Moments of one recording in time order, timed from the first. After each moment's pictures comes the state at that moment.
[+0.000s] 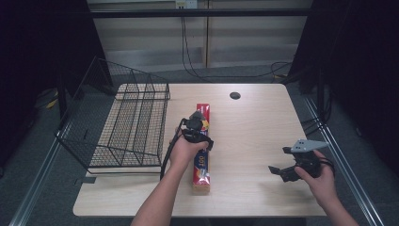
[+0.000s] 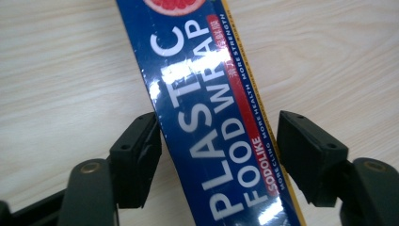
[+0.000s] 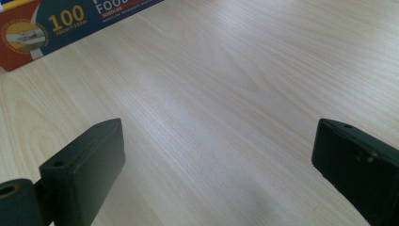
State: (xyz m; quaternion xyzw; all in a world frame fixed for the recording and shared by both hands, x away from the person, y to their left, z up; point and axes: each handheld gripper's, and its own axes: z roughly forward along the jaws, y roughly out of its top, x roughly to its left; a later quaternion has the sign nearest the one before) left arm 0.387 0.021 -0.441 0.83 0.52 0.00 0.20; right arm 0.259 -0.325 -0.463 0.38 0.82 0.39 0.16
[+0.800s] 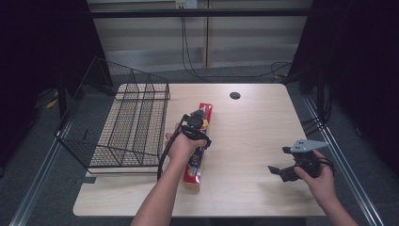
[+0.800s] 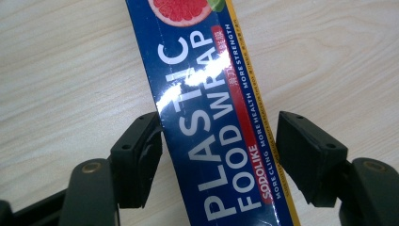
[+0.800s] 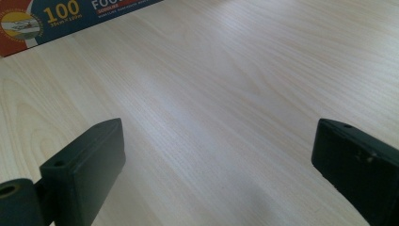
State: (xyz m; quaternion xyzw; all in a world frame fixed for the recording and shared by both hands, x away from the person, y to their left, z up) left arm 0.393 0.019 -0.436 0.85 0.49 0.03 0.17; right arm 0.259 -0.323 -0.462 0.38 0.82 0.39 0.17
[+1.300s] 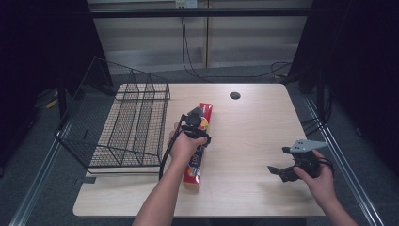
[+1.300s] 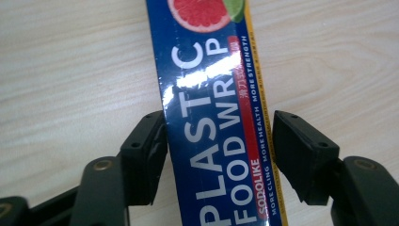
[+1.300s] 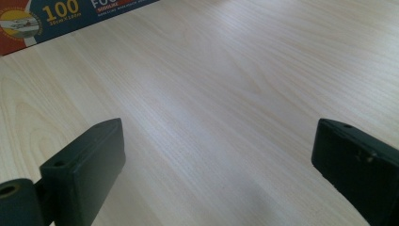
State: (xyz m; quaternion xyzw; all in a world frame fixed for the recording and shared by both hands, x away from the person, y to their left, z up) left arm 0.397 0.017 -0.437 0.82 0.54 0.03 0.18; right arm 0.259 -0.322 -0.463 0.38 0.82 0.39 0.17
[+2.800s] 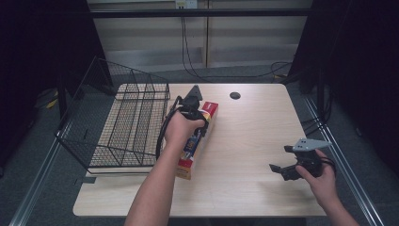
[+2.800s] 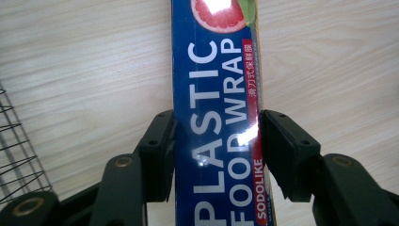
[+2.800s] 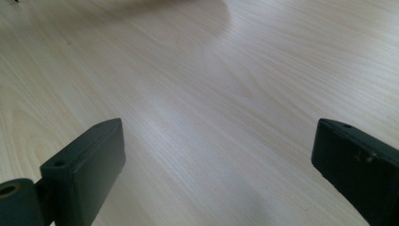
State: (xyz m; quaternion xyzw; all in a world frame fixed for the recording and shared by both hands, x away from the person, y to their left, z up) left arm 0.409 0.024 -0.361 0.81 0.56 -0.03 0.14; right arm 0.259 -0.327 -0.460 0.39 0.81 0.40 0.17
